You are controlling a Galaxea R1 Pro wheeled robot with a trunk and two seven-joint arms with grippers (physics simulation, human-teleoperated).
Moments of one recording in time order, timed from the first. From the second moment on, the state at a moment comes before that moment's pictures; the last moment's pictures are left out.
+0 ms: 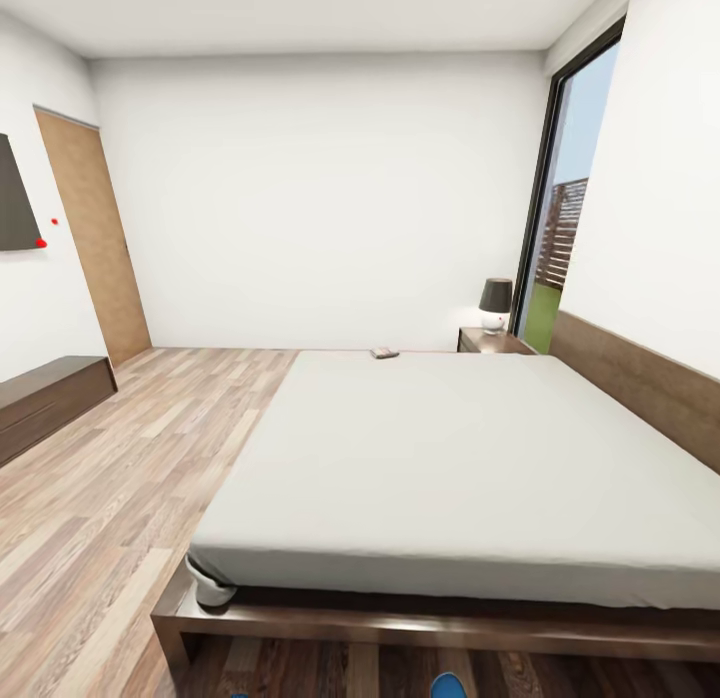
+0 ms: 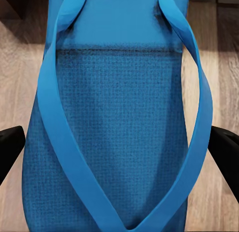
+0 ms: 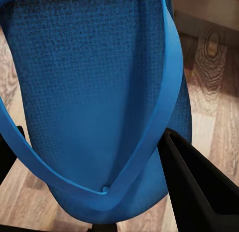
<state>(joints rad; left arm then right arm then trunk) -0.22 -0.01 -0.28 -0.09 0.27 -0.29 0.06 -0.20 0.02 0.24 -0.25 0.02 -0.13 -0.09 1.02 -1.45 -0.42</state>
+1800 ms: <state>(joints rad) -0.23 -0.01 -0.29 -0.10 0.26 -0.29 0.07 -0.20 0.01 0.23 -0.25 0.02 -0.13 -0.09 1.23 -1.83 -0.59</state>
